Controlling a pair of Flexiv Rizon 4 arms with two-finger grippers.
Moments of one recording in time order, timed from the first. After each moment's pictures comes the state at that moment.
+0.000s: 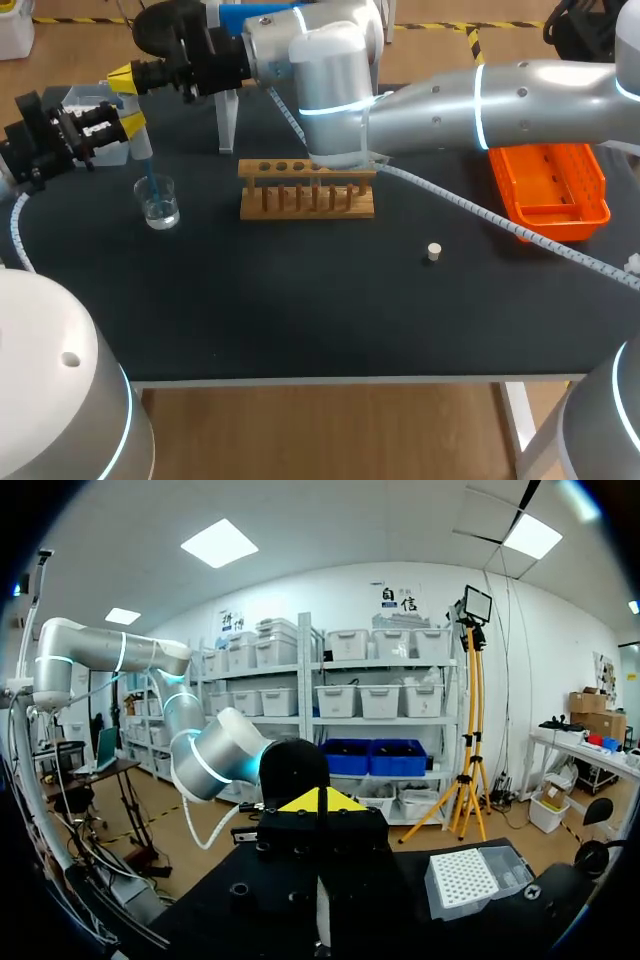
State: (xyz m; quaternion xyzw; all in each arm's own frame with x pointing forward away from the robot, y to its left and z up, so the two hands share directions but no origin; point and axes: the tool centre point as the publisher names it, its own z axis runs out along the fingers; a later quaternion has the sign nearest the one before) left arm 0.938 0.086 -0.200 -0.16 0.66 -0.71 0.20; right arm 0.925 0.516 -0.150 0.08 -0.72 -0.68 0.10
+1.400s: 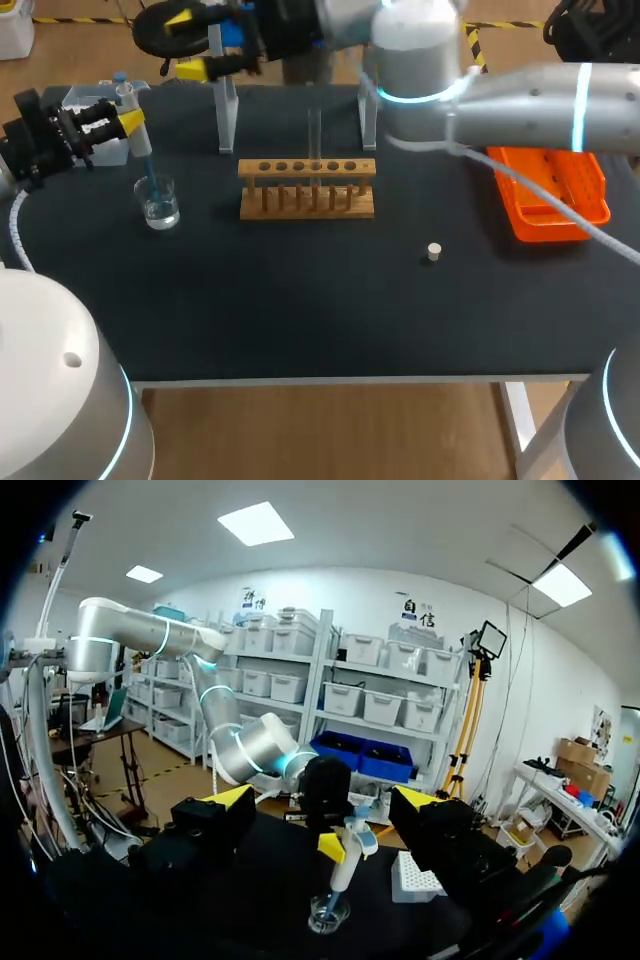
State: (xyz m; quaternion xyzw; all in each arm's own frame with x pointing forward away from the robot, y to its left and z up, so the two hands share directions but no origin) left arm 0.939 0.087 -0.196 -0.16 0.66 -0.71 0.20; right arm 0.904 0.400 -0.085 0.15 -0.74 -0.66 0.02
